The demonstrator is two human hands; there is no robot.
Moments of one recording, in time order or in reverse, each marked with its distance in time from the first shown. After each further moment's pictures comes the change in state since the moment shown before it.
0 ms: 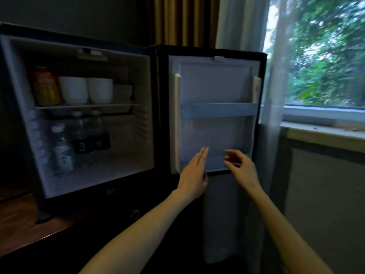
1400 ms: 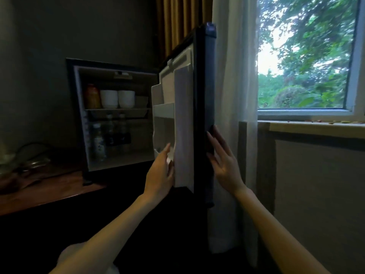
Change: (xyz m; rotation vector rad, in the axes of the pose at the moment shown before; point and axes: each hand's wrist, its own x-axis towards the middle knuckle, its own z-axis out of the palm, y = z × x) left_hand -0.163 0.068 -0.092 -0.071 0.366 -0.170; right_hand -0.148 -0.101 -0.037 0.034 0.003 -0.663
